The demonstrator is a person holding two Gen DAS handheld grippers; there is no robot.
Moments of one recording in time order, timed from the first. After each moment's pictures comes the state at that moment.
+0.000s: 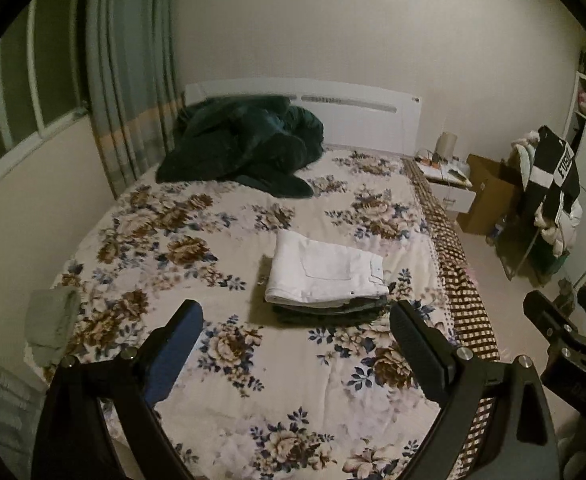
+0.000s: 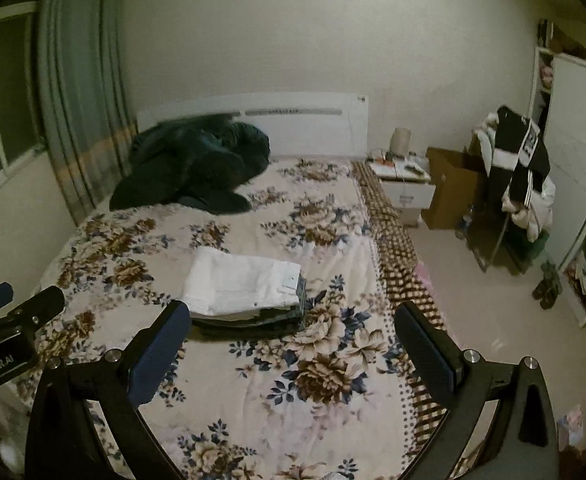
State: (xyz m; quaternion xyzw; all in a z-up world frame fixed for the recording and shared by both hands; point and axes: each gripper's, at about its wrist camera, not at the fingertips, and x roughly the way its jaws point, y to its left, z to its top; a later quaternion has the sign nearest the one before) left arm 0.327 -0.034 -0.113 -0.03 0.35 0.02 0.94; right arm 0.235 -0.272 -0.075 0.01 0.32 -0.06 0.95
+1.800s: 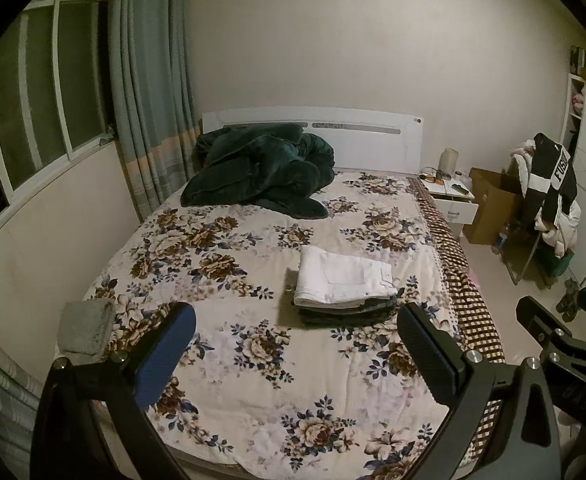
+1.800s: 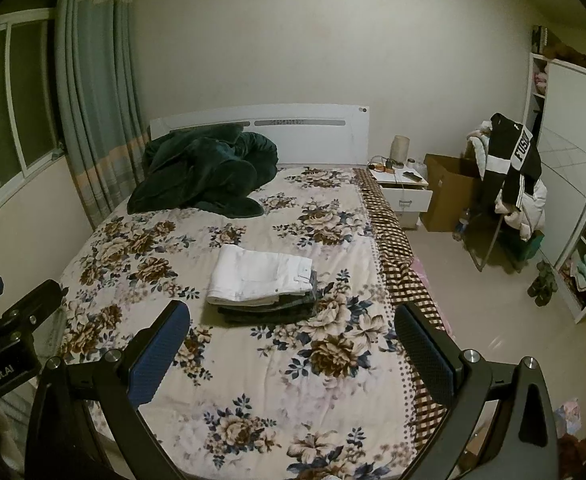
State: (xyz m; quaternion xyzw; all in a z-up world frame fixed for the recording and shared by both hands) left arm 0.236 -0.014 -0.065 -0.01 0.32 0.03 0.95; right arm 0.129 -0.223 -0.005 0.01 0.32 -0.05 0.95
